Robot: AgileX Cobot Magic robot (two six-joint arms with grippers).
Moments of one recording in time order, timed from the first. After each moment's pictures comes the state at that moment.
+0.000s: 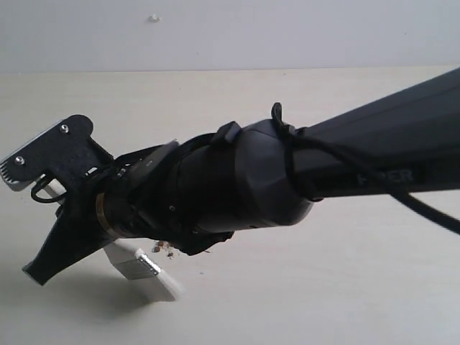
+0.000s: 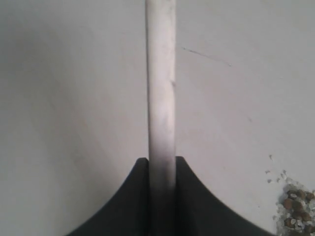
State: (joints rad) left arm -0.08 0.04 0.00 -0.30 0.16 0.21; right arm 1.10 2.00 -1.22 -1.59 0.08 1.65
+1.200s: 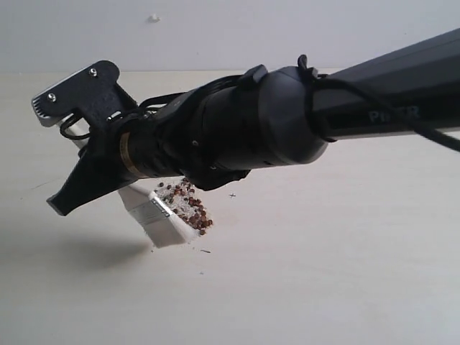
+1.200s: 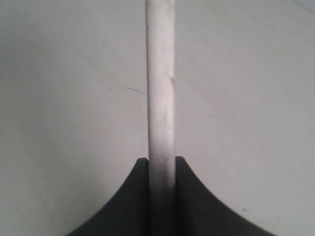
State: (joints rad) left arm -0.08 0.04 0.00 -0.30 0.16 0.21; right arm 0.98 2.00 -1.29 -1.62 0.05 1.61
